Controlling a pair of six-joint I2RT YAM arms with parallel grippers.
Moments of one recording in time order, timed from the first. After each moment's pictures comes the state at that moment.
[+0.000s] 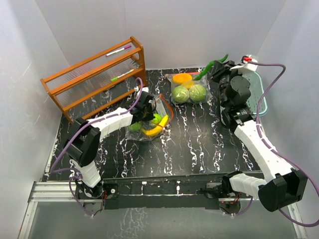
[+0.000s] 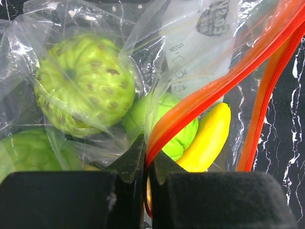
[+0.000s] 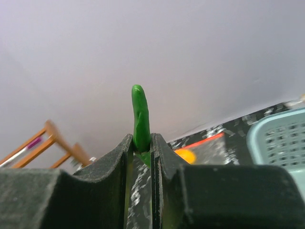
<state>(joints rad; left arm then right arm) -0.64 1.75 1.18 -0.30 -0.21 -0.63 0.31 1.14 1.07 0.27 0.34 0.40</state>
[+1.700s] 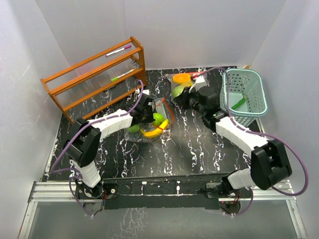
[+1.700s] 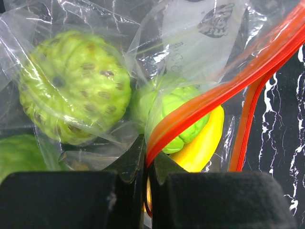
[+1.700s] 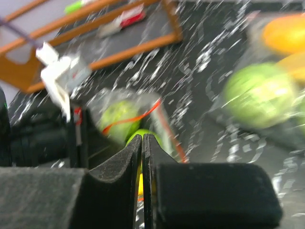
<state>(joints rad) -0.64 1.74 1.13 -0.26 -0.16 -0.60 0.40 1.36 0.96 0.19 -0.18 0.31</state>
